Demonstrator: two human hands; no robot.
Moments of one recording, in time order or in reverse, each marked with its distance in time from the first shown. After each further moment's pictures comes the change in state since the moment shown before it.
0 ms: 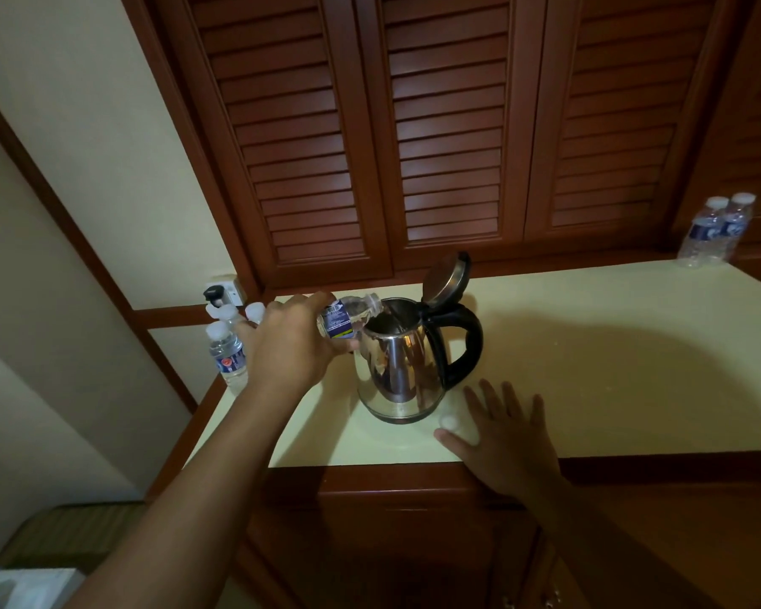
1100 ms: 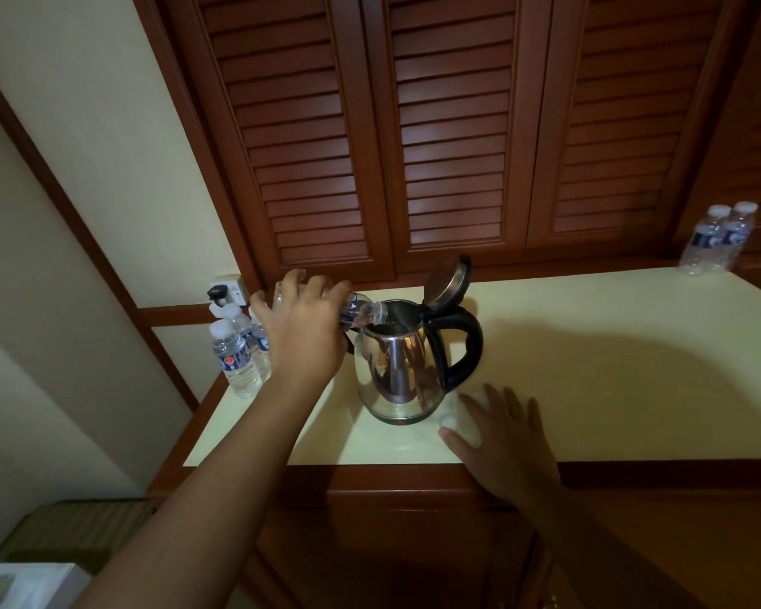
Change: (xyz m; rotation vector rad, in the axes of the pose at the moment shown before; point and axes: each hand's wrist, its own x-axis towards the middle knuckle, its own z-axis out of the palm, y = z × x) left_hand 0.008 0.013 0.013 0.241 0.140 0.107; right_hand -0.006 0.001 0.000 0.060 0.103 -0.015
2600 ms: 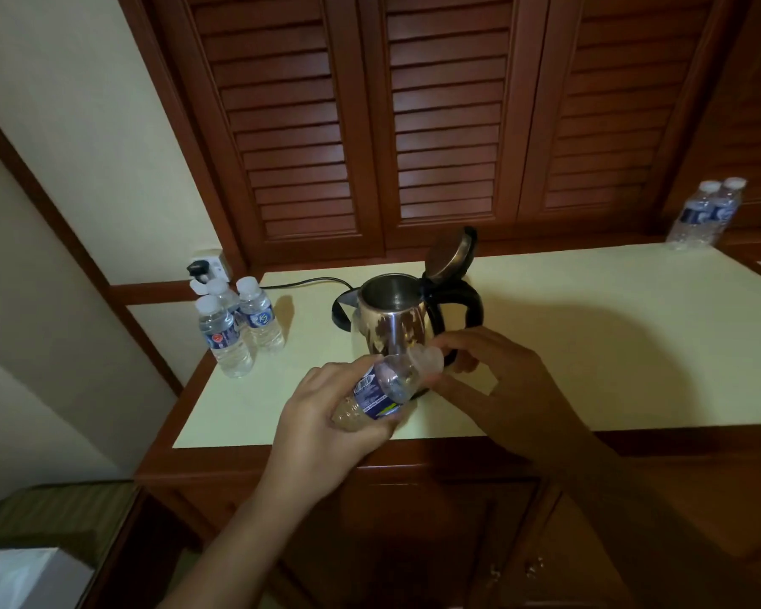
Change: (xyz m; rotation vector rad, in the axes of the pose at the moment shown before) left_hand -0.122 -0.008 0.007 -0.941 -0.156 0.074; right_hand -0.027 -0.048 -0.112 0.645 0.300 -0.404
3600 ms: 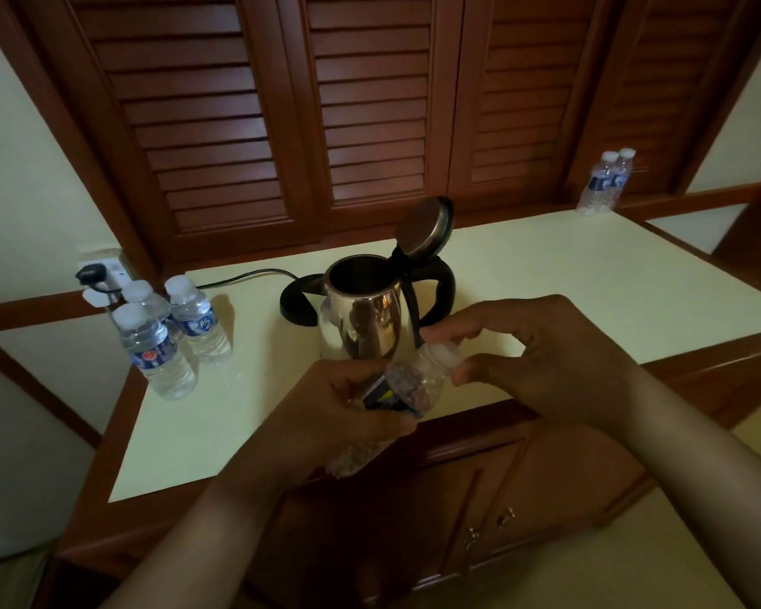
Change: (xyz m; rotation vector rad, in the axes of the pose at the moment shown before) left_hand 0.040 -0.015 -0.017 -0.659 -0.650 -0.086; right_hand 0.003 -0.058 -0.032 0.010 -0.109 0.079
